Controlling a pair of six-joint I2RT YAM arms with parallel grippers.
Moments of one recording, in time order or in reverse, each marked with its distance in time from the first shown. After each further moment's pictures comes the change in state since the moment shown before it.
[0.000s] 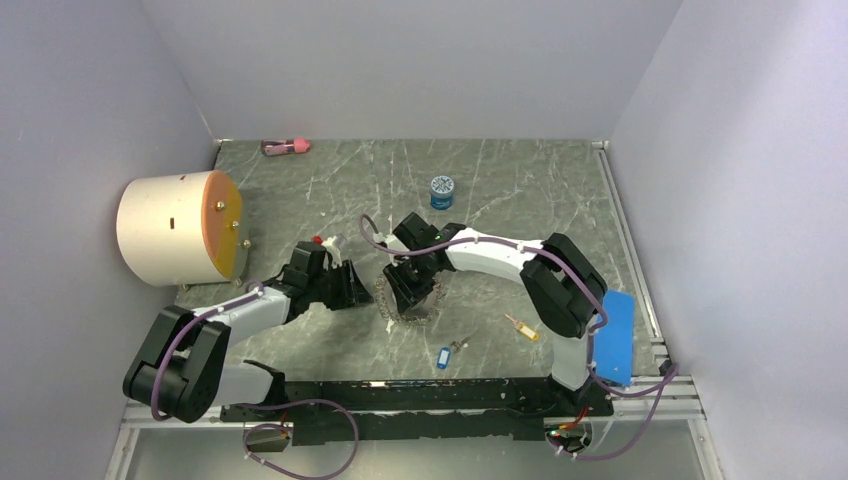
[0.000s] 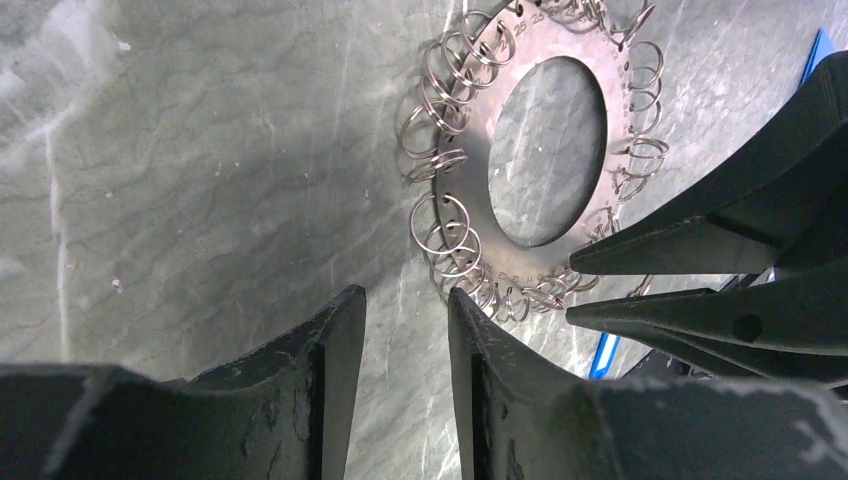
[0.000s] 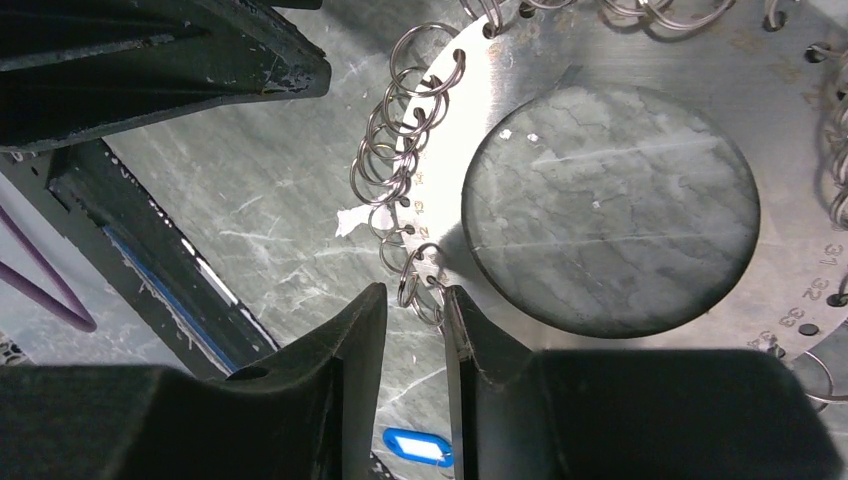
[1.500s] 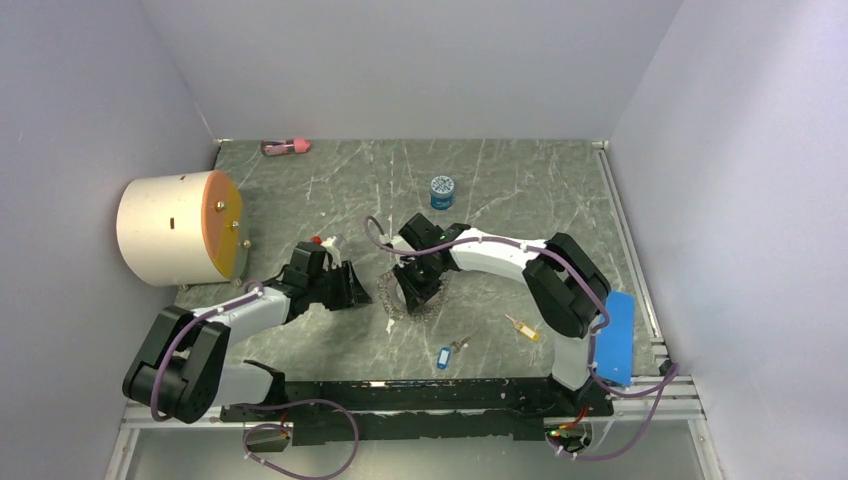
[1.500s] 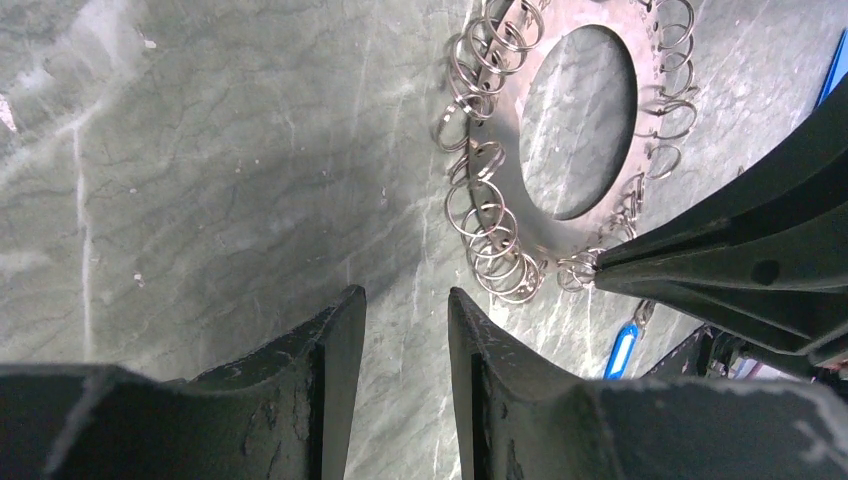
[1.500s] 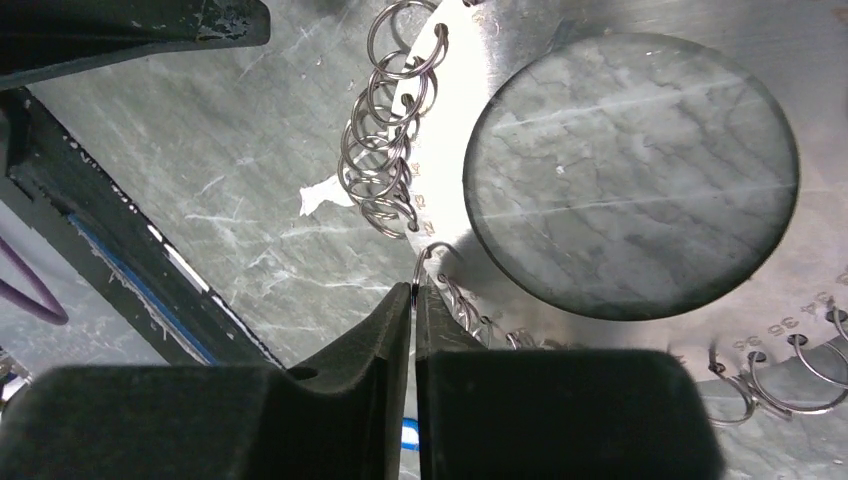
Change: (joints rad) left arm 0.000 -0.002 0.000 -0.021 -0.023 0.015; right arm -0.015 -0.004 -0.028 -0.019 0.024 -0.027
